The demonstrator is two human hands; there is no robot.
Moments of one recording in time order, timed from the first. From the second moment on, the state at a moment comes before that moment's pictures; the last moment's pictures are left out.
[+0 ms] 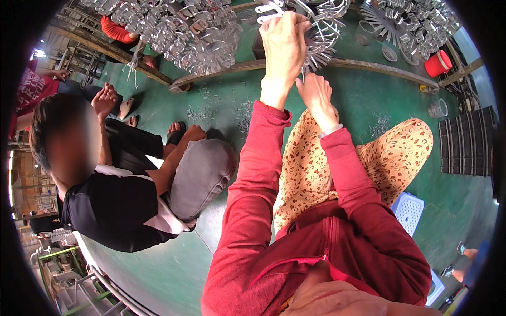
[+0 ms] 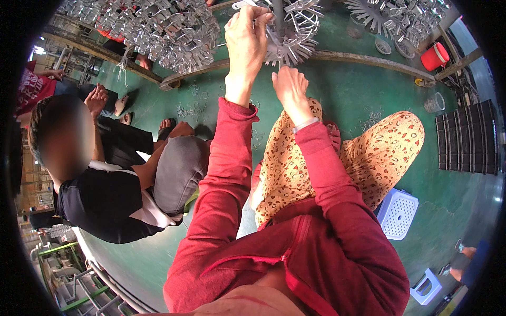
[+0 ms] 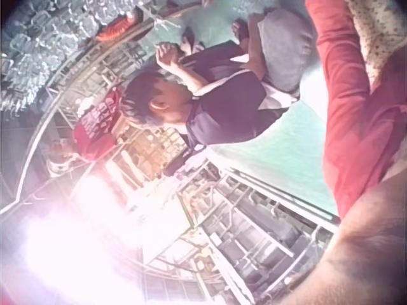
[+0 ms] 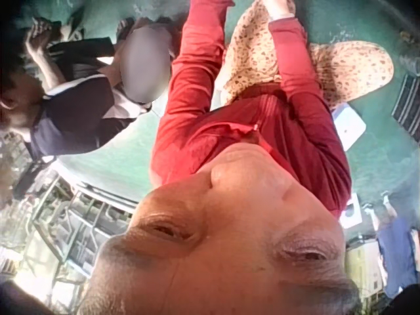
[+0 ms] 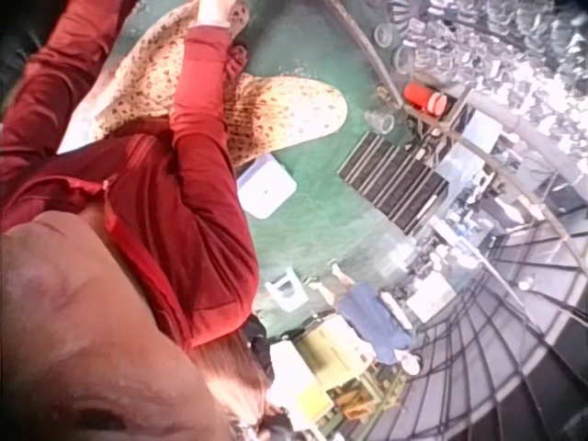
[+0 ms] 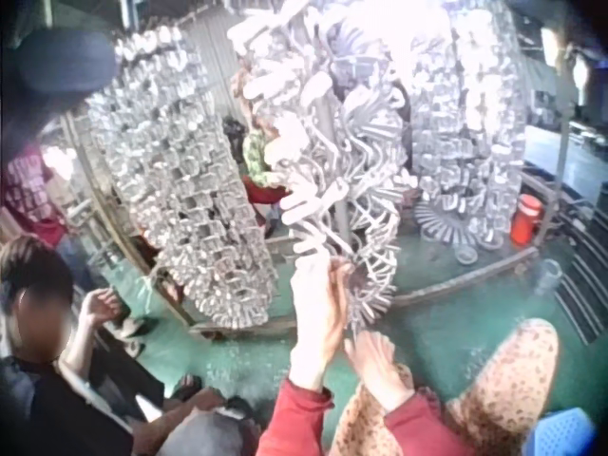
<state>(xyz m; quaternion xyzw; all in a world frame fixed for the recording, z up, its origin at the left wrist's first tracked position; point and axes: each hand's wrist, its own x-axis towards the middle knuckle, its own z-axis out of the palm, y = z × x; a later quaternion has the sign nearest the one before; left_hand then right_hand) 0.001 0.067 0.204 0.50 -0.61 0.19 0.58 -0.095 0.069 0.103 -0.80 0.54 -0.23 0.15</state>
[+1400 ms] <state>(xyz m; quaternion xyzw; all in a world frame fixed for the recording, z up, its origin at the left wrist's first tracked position) 0.062 0.199 -0.152 0.86 -0.39 -0.08 0.33 -0.132 0.001 0.036 -0.80 0.28 -0.52 0.13</state>
